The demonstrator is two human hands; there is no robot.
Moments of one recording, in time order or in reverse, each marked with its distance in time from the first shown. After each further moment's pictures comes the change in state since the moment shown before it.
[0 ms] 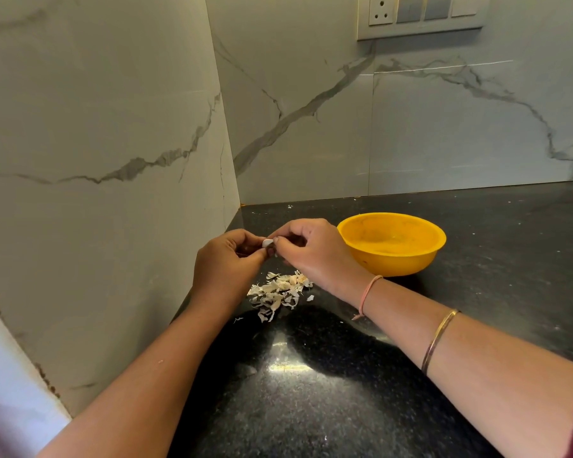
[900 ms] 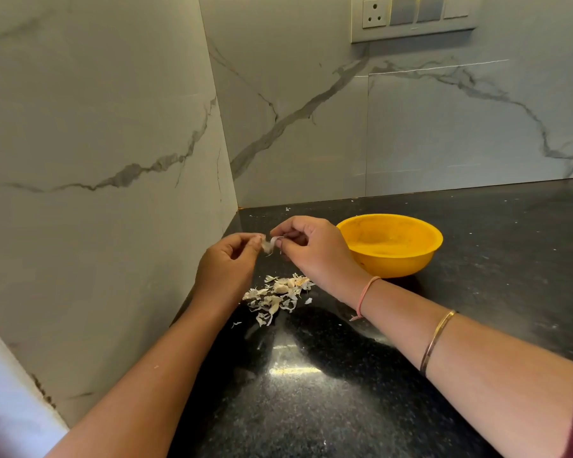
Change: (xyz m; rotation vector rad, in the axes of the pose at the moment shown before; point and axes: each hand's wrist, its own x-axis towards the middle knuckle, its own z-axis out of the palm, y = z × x) left_hand 0.003 0.001 0.005 -0.133 0.016 -0.116; right_hand 0.004 0.007 0.000 0.062 0.041 0.048
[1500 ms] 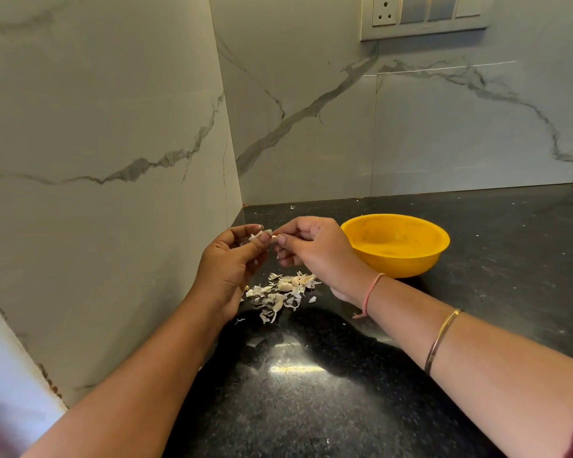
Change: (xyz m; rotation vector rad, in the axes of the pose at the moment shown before) left_hand 0.002 0.006 -0.002 -0.697 -0.095 -0.247; right_hand -0.002 -0.006 0.001 0.355 -0.097 0.167
